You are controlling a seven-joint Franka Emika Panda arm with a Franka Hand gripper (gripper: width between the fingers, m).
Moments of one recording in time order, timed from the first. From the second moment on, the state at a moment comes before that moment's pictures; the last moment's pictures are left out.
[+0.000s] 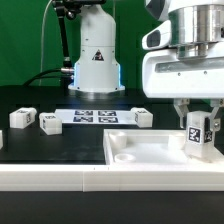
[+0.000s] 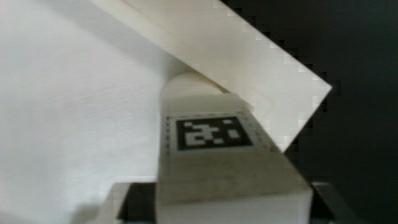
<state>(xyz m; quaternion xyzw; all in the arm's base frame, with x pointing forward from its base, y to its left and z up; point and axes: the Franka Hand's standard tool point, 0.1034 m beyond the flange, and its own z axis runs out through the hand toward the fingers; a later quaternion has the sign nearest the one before) 0.623 0.117 0.076 -0.86 0.49 -0.07 0.07</state>
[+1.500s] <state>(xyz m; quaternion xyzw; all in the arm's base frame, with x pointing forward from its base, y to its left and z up) 0.624 0.129 0.081 -0.98 0.16 -0.06 0.04</state>
